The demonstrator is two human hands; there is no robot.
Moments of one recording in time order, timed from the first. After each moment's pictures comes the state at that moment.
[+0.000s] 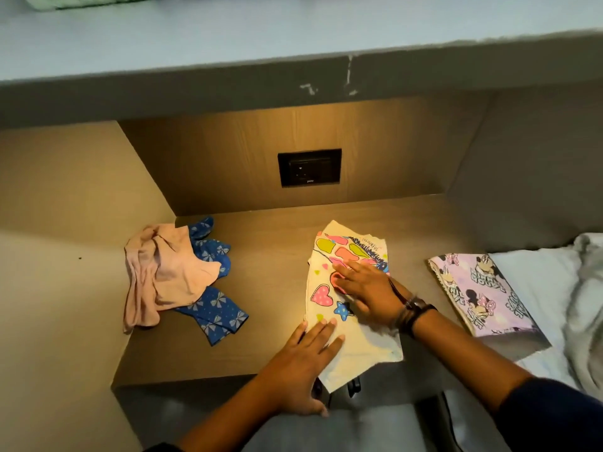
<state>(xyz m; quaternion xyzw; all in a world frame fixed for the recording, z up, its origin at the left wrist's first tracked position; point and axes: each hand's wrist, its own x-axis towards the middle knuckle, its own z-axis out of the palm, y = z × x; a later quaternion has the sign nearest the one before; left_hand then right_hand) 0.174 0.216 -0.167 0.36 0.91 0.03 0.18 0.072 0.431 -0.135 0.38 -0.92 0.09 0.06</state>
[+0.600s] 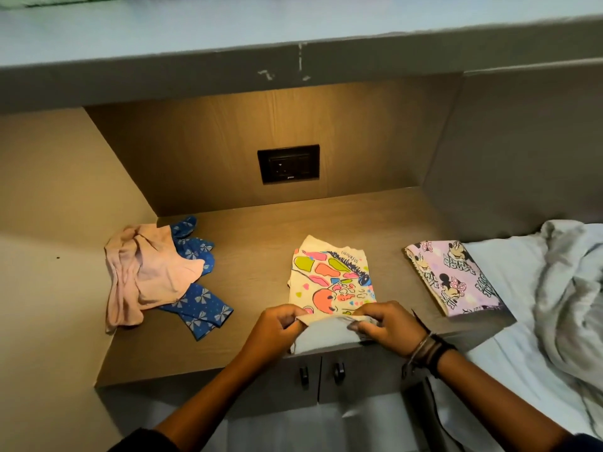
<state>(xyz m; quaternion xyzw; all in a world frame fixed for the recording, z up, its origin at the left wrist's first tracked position) 0.161 0.218 -0.141 0.04 0.84 0.53 0.13 0.155 0.474 -0.150 0.15 -0.90 0.40 -0.07</state>
